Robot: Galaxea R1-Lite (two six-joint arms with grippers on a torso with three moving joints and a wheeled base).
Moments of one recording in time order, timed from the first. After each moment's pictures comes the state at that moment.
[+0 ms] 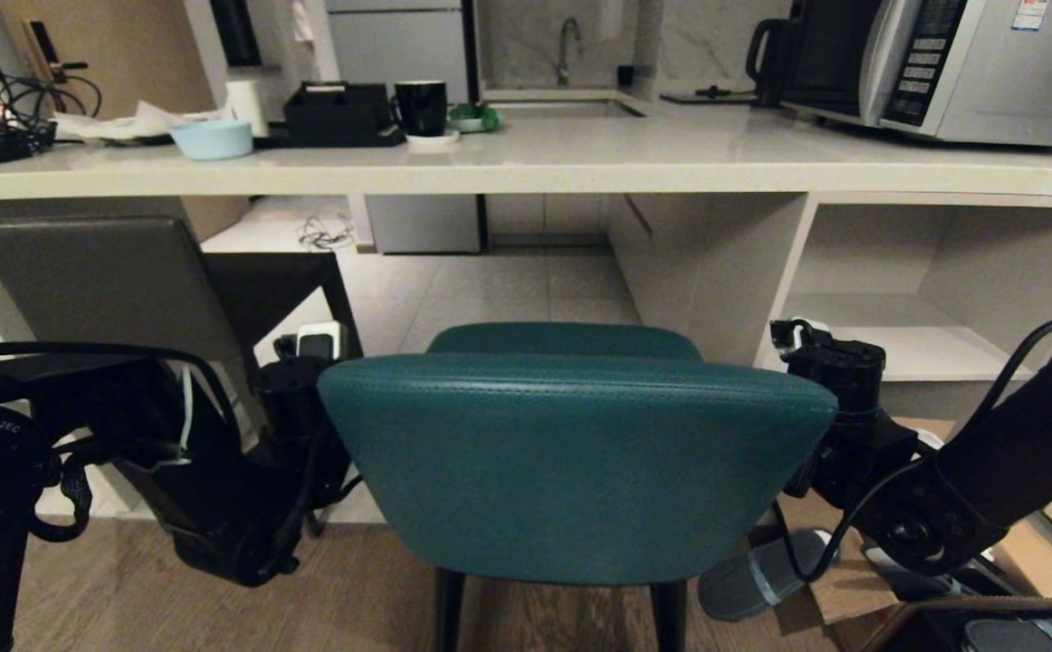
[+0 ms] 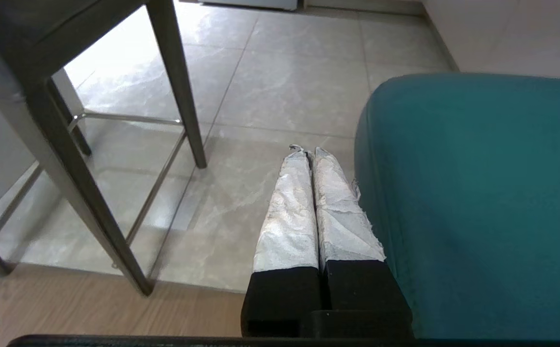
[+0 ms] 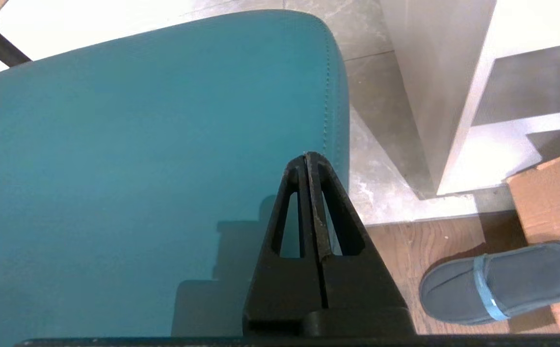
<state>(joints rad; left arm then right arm) -0.41 2.23 -0.74 -1.39 0.36 -0.05 0.43 2.03 -0.75 -1.07 -0.21 0.33</state>
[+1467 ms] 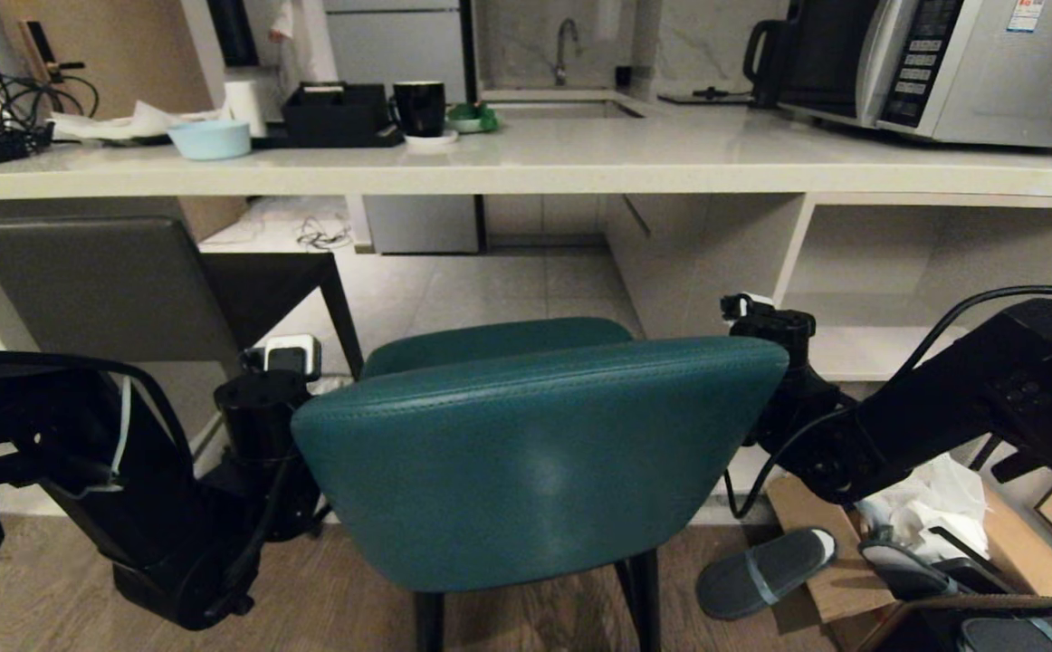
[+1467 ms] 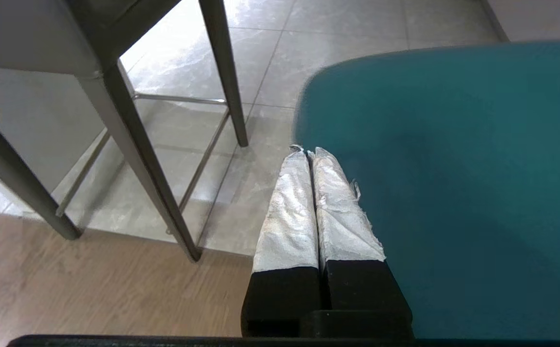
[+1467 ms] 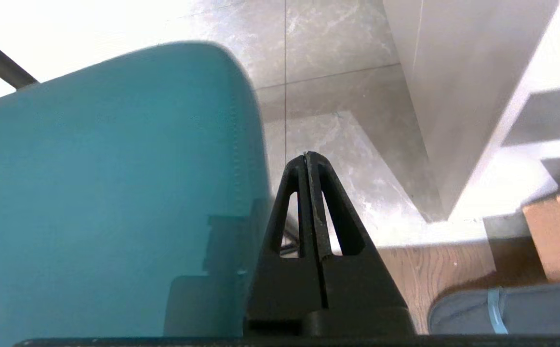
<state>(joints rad) -0.42 2.07 -0.59 -1.38 0.47 -0.05 0.42 2.20 -1.08 -0.89 -0.22 0.29</state>
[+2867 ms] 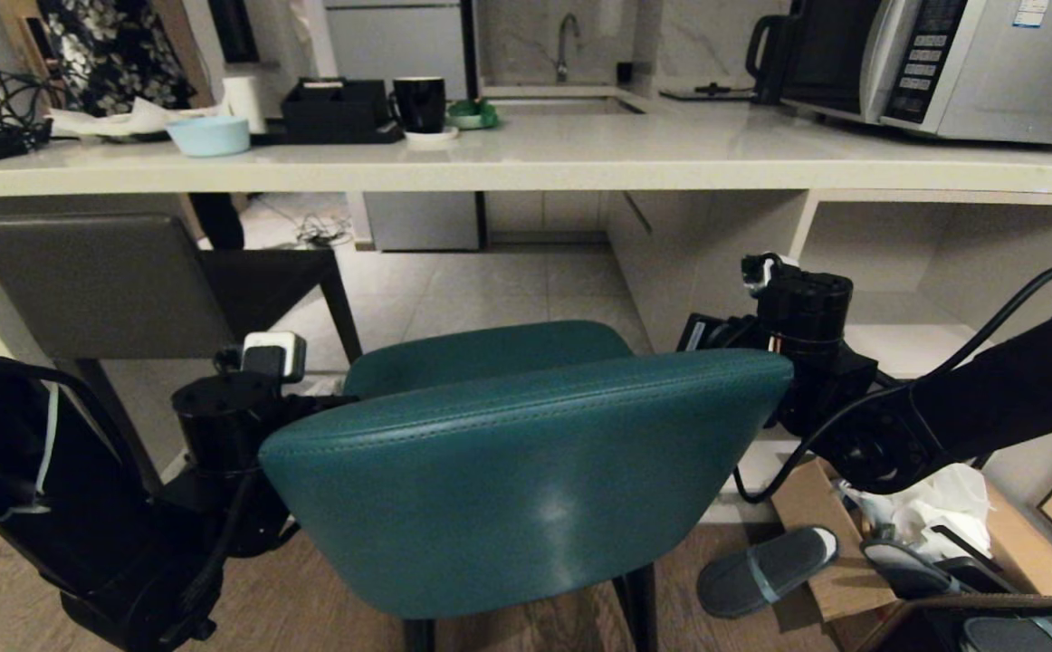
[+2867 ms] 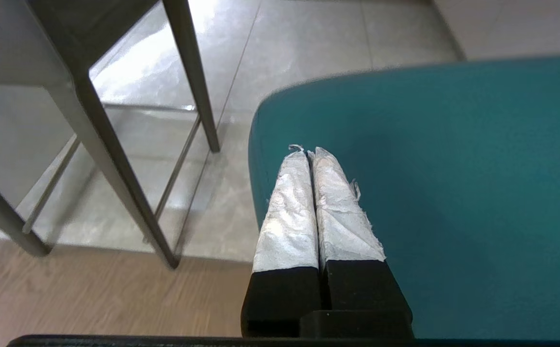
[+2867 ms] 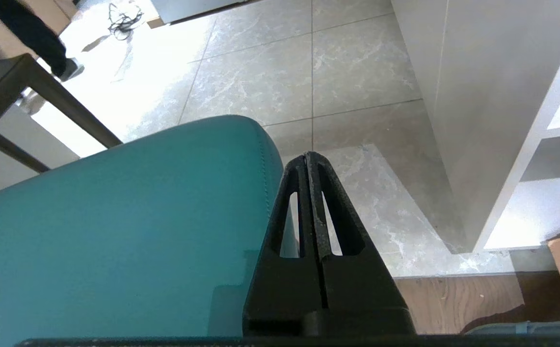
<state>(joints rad) -0.37 1.97 -0.51 -1.39 0.38 -0.06 0.39 2.04 -1.04 -0.90 -0.25 0.30</state>
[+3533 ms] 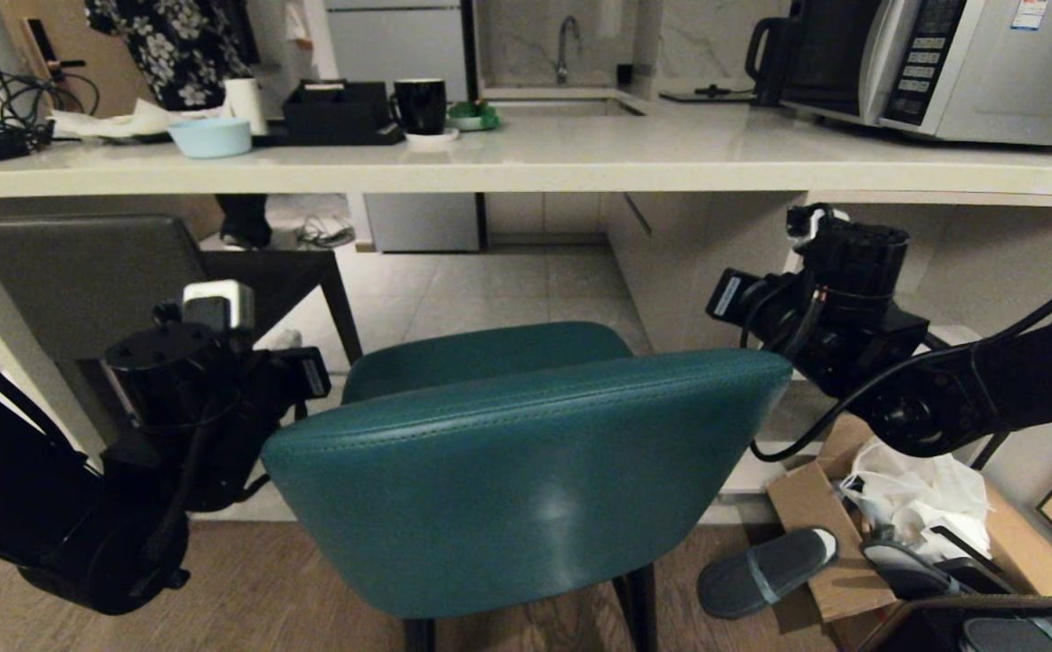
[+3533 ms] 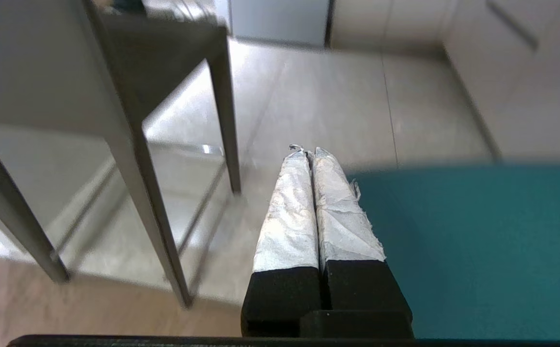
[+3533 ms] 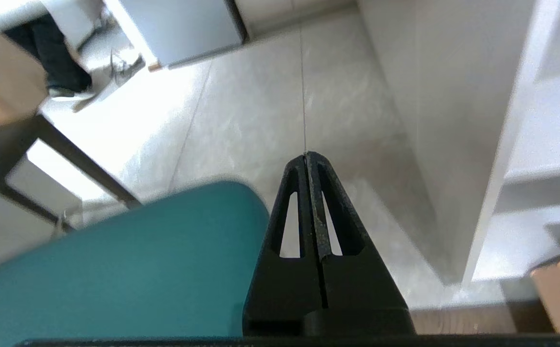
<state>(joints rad) -0.26 1.87 -0.60 -1.31 0.37 -0.05 0.33 1.95 -1.11 -0.82 -0.25 0.30</state>
